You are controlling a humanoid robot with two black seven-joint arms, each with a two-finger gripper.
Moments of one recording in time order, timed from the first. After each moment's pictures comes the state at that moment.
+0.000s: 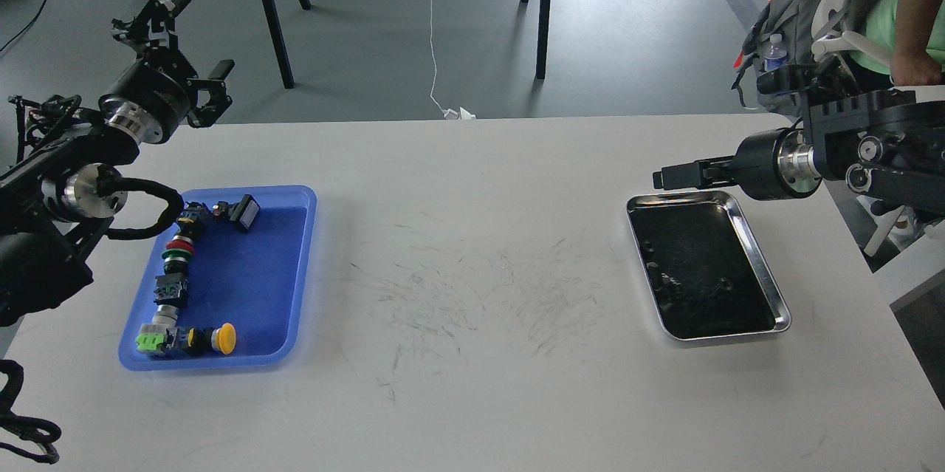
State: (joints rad) left arm -0.88 0.45 -0.54 -0.53 0.02 -0.39 -0.33; right arm 1.53 -0.62 -0.71 1.09 -0.96 0.25 0.26
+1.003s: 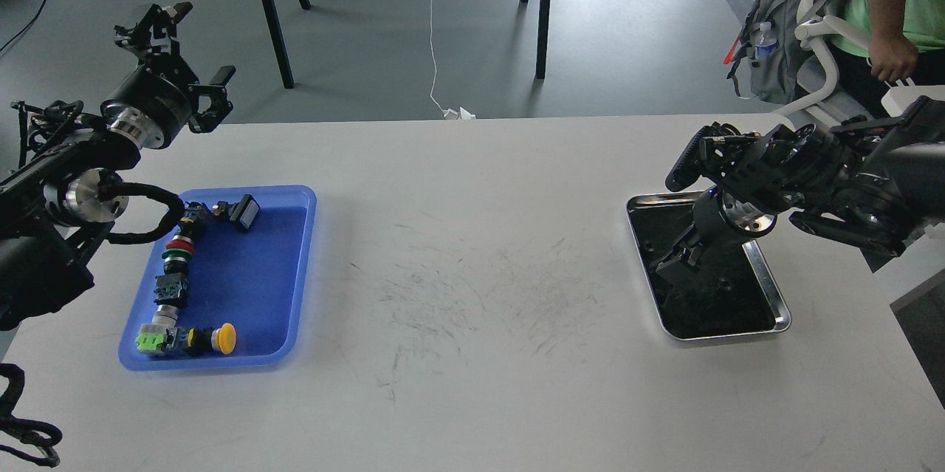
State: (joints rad) left arm -0.87 0.45 -0.54 -0.52 0.02 -0.39 -0.33; right arm 1.44 -0.34 -0.82 0.87 -1.56 0.26 0.47
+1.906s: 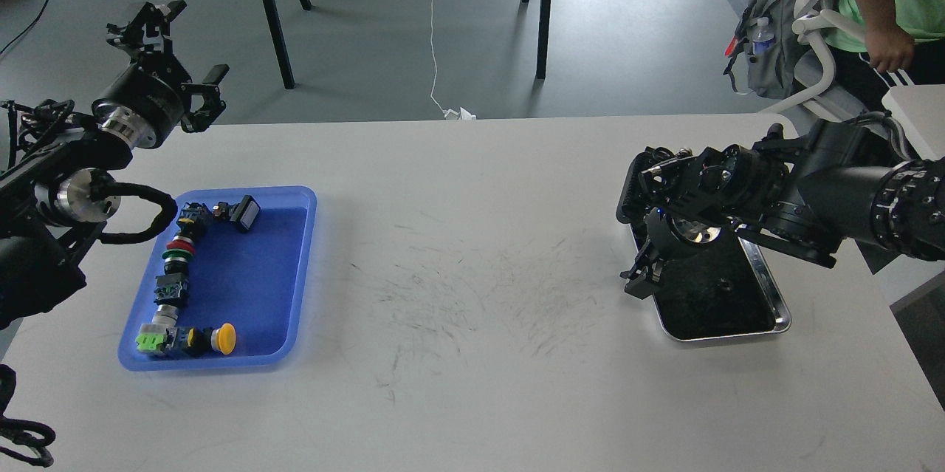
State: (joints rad) left arm -0.87 0.47 -0.54 -0.53 0.02 -0.39 -0.32; right arm 1.34 -0.19 -0.79 0.73 -1.69 0.19 0.49
